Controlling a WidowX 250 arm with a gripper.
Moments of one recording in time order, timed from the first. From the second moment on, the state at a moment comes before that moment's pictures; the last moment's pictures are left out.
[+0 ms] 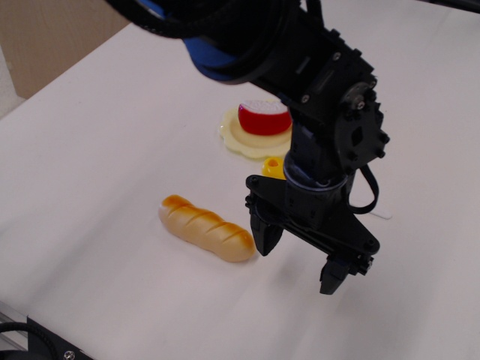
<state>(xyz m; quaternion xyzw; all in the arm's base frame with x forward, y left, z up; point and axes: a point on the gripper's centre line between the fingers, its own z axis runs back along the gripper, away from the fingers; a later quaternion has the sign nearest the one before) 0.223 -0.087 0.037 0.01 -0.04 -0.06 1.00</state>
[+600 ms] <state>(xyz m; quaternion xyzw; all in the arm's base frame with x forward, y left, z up) 0.229 -0.079 0.051 0.01 -0.05 -0.05 1.00</state>
